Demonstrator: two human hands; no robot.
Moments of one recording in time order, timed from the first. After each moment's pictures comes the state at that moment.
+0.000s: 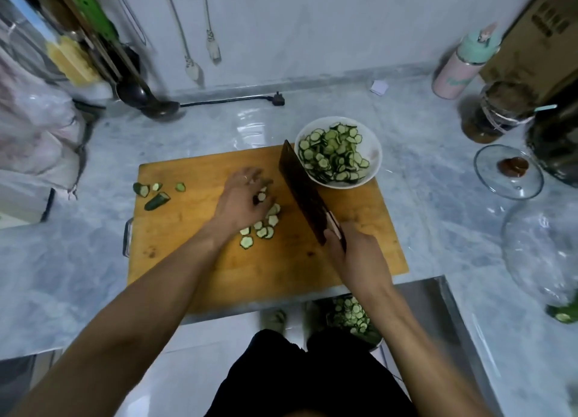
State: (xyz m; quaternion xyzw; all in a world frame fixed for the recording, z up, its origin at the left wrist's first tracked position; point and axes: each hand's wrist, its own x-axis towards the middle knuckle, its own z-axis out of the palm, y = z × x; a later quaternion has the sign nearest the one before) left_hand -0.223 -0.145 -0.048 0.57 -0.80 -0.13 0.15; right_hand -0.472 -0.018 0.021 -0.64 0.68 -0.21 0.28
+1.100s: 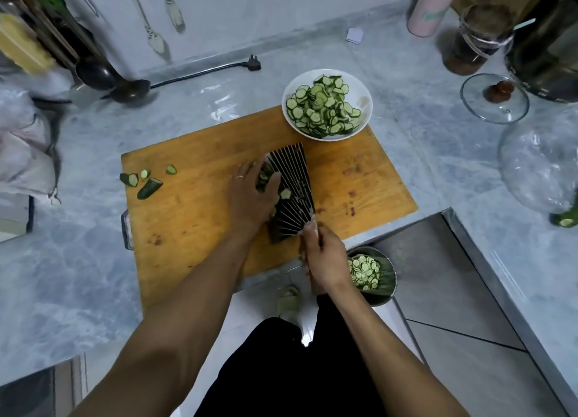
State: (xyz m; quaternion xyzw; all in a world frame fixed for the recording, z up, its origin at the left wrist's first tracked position) left_hand -0.244 -0.090 -0.082 0.66 -0.65 -0.27 0.27; right_hand -0.380 0.049 -0.060 -0.40 0.71 -0.37 0.45
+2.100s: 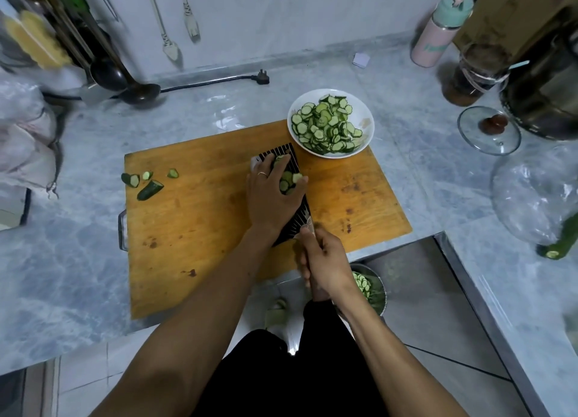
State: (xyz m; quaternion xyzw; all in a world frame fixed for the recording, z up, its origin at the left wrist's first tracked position) left_hand -0.289 -0.086 -0.049 0.64 -0.66 -0.24 0.32; right_hand -0.389 0.036 -0.022 -0.37 0.64 -0.39 0.55
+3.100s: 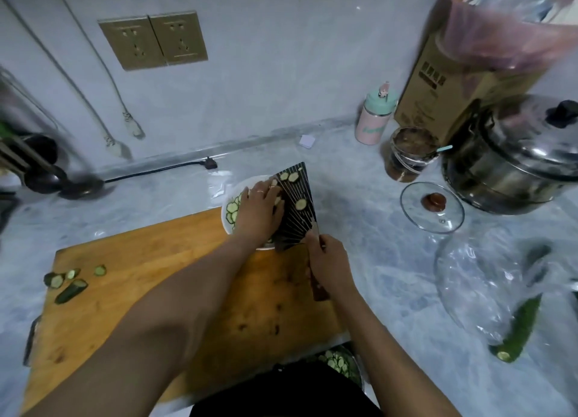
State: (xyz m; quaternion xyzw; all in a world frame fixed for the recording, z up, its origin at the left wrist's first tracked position) left_hand -0.424 -0.235 -0.015 0.55 -0.81 -0.10 0.17; right_hand -0.568 -0.108 0.012 -0.46 0.72 -0.37 0.37
